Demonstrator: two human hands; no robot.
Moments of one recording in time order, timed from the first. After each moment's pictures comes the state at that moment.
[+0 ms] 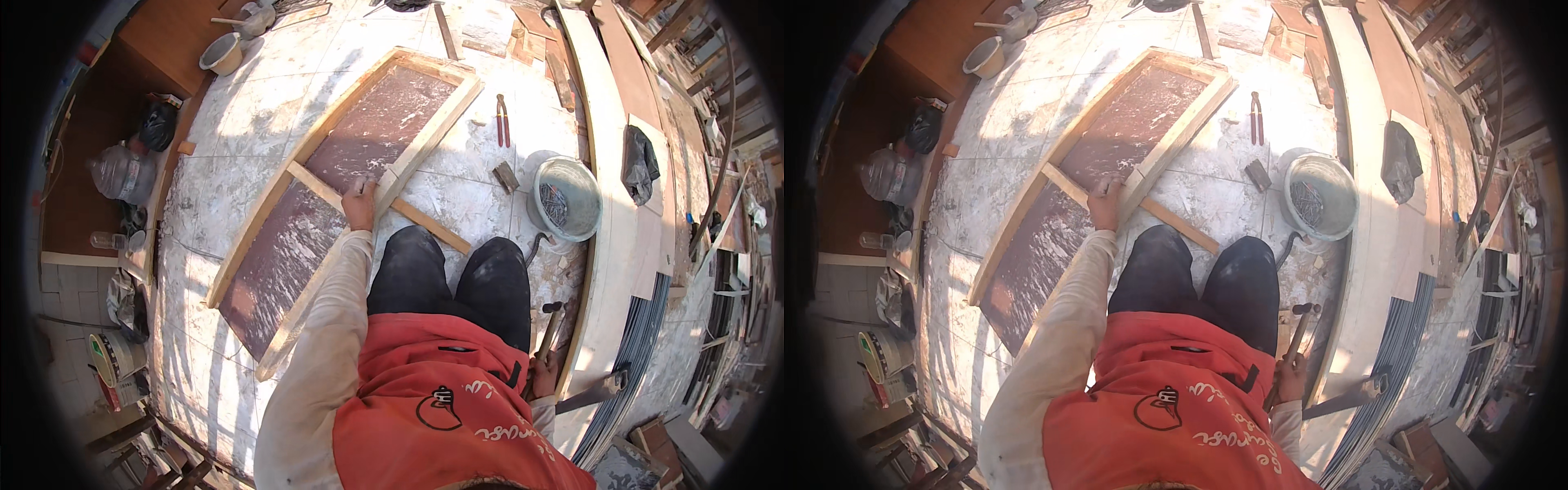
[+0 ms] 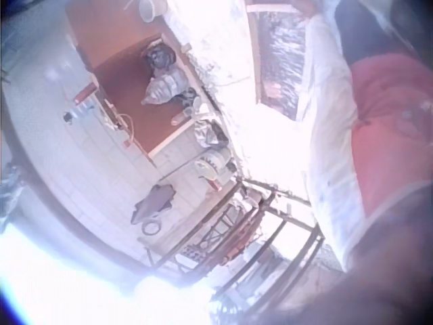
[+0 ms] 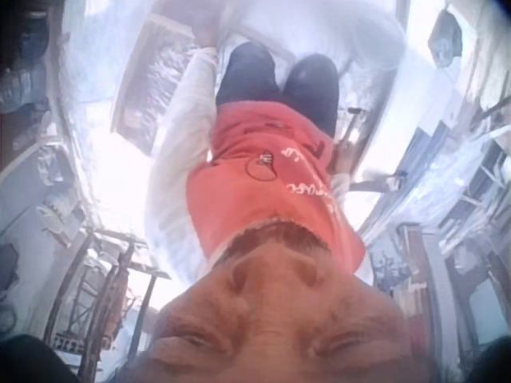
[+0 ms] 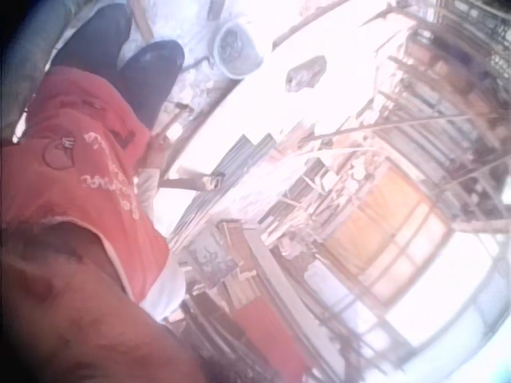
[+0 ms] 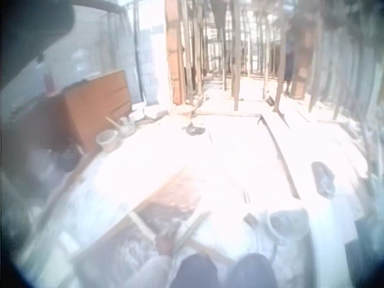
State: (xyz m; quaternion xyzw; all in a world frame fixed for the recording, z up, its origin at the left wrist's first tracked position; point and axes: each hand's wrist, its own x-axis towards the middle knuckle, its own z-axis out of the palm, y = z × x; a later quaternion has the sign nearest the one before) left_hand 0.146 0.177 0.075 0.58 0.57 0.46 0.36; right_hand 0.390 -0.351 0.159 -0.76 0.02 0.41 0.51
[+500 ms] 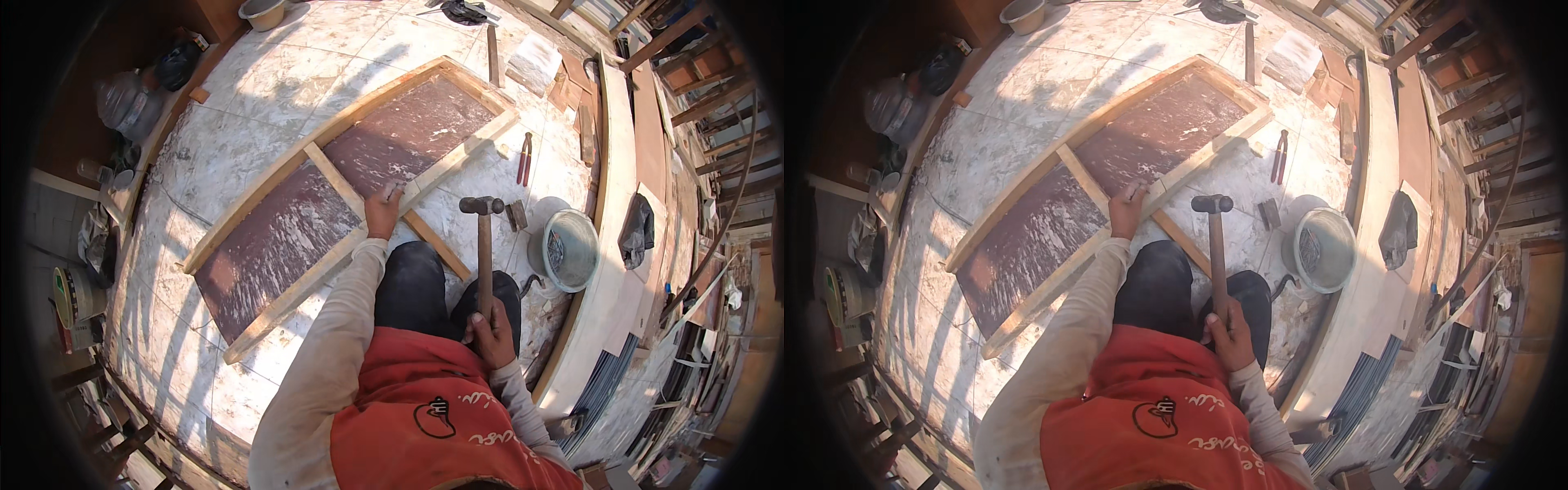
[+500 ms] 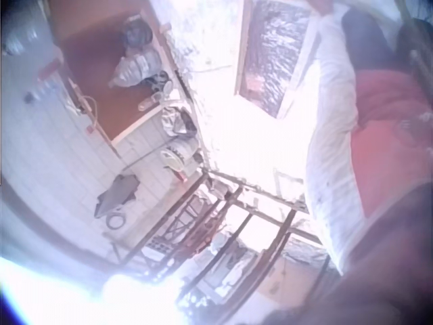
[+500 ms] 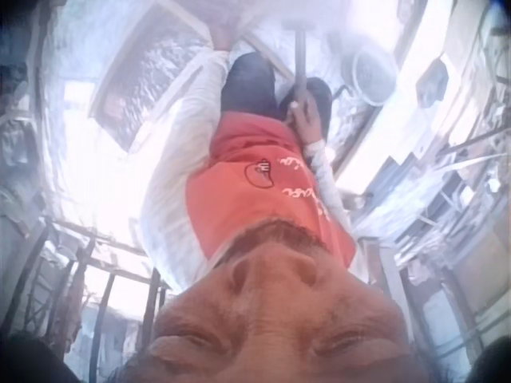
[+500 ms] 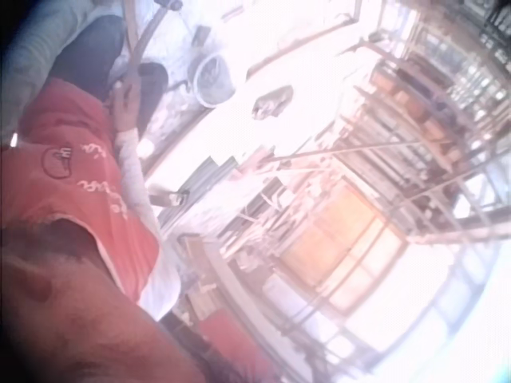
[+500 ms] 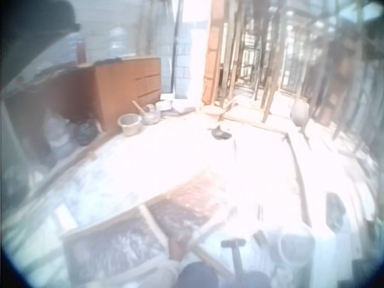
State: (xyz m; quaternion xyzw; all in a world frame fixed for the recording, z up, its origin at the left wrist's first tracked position) left_hand 0.114 0.190 0.051 0.55 0.58 0.46 0.40; right_hand 0.293 -0.089 0.218 -0.65 -0.33 0.53 0.43
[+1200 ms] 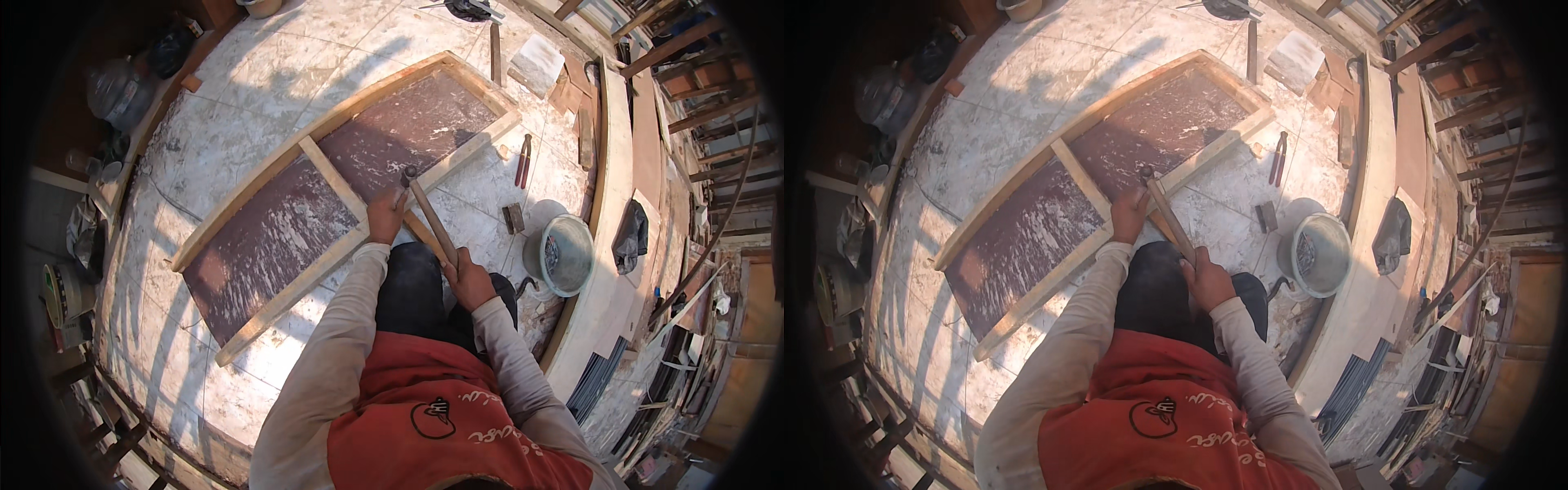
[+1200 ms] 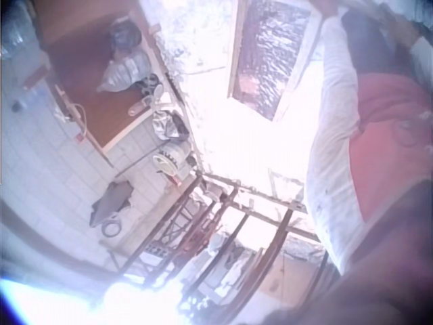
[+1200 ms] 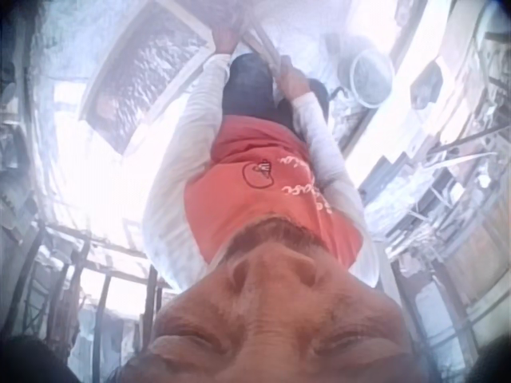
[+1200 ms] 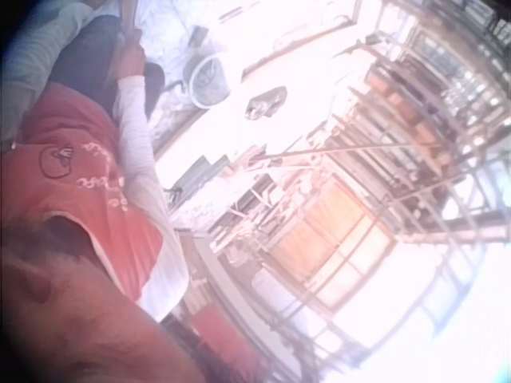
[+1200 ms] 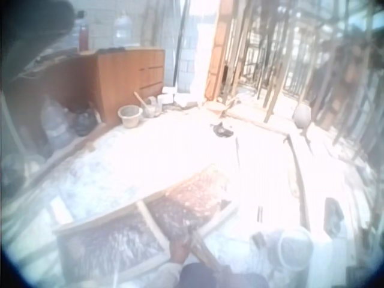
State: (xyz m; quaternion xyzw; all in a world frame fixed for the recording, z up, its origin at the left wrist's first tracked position) left_hand 0.113 0.206 0.021 0.66 0.56 0.42 0.26; right_hand 0.272 0.060 0.179 -0.74 -0.59 0.32 0.07
